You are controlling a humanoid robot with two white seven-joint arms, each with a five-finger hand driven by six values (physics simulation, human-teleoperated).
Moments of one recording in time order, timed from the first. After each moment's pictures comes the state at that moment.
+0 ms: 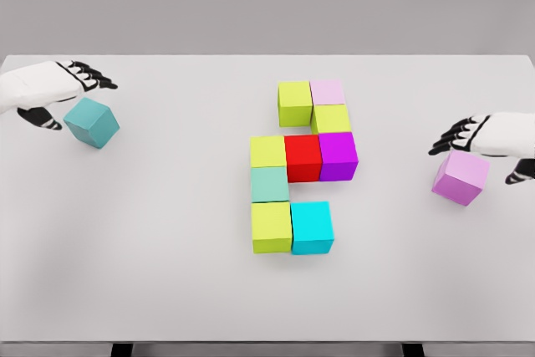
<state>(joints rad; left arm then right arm) -0.91 0.93 -0.99 -1.07 -0.50 -0.61 -0.17 -1.05 -1.27 1.28 -1.53 0.17 -0.61 0.42</state>
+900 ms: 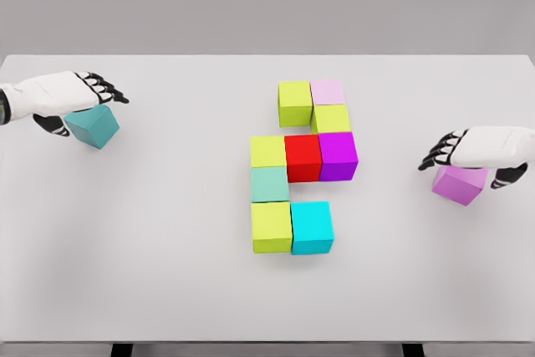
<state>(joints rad) -0.94 0.88 -1.03 -1.05 -0.60 -0.61 -0.21 -1.02 -1.13 1.30 -1.41 0.35 -0.61 0.42</state>
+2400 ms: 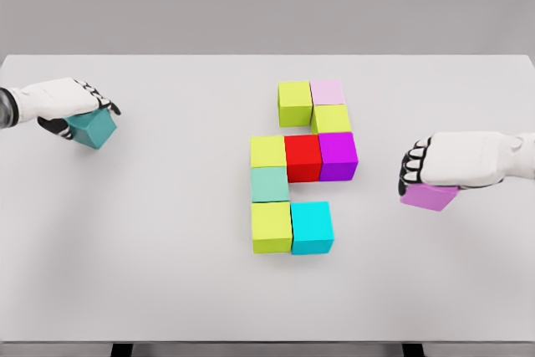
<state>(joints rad) -0.94 0.80 -1.02 -0.93 -0.61 -0.60 -0.25 -1.00 -1.22 1.21 -1.76 0.38 -0.61 0.41</state>
